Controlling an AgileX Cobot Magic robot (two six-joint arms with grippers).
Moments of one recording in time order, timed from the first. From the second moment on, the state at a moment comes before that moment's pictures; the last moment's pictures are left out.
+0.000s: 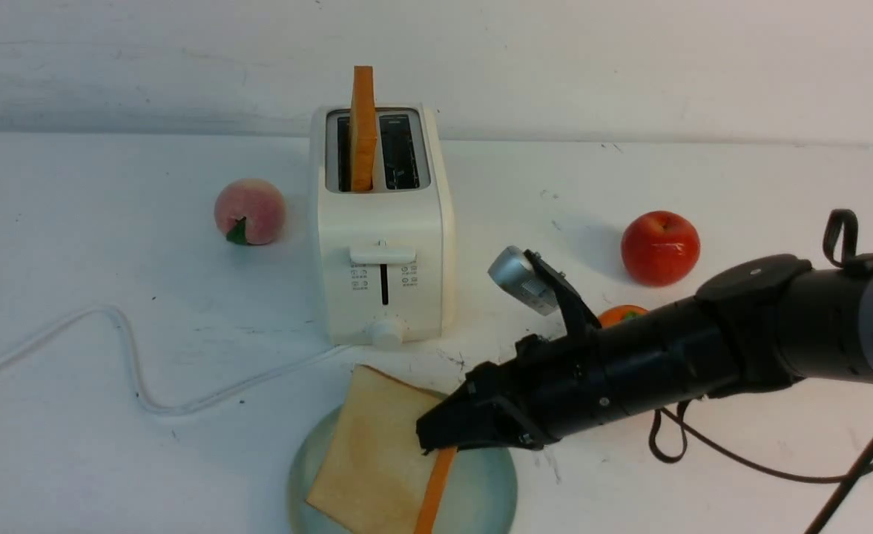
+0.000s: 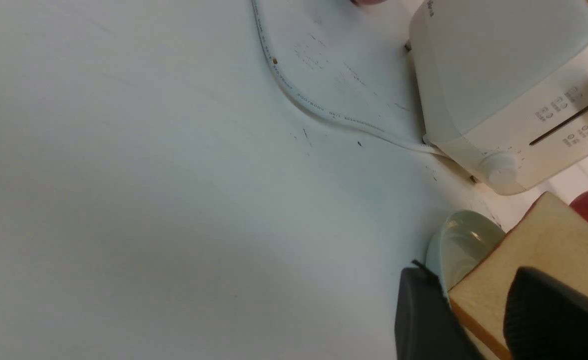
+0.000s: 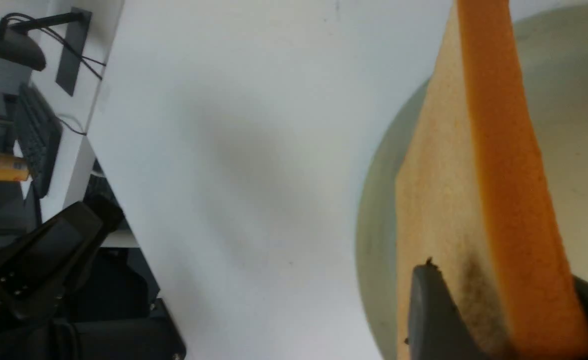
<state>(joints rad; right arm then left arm) 0.43 1.82 -1.02 1.44 0.80 -1.02 -0.06 -0.01 0.03 -0.24 0.39 -0.59</state>
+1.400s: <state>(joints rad) 0.43 1.07 -1.22 0.12 0.98 -0.20 -0.06 -0.01 0.03 -0.68 0.21 -0.71</state>
